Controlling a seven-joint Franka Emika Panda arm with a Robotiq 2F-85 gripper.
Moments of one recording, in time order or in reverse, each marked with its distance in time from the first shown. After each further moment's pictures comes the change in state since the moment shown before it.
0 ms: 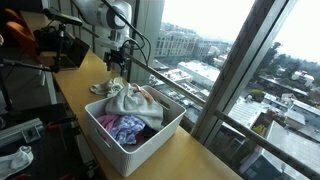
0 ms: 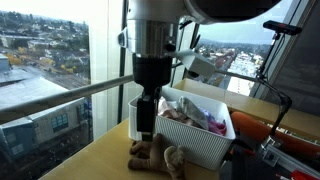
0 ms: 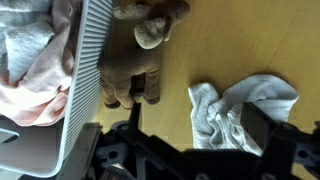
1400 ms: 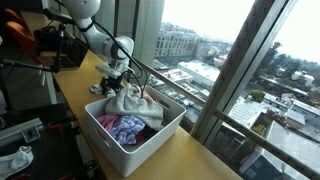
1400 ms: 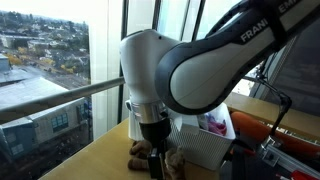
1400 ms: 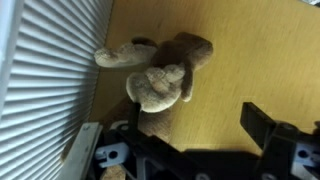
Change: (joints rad) arm -0.024 0.232 -0.017 0.017 0.001 0.000 -0.004
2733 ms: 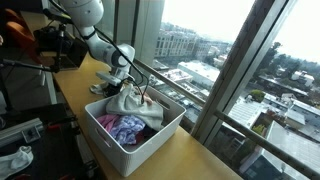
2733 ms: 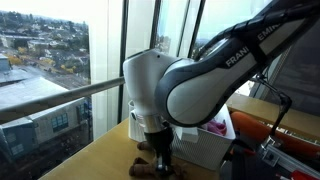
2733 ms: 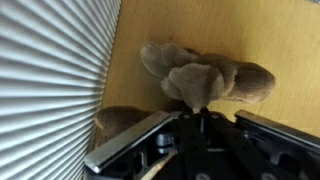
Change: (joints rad) arm 0.000 0.051 -0.027 0.002 -0.001 -0.001 0.000
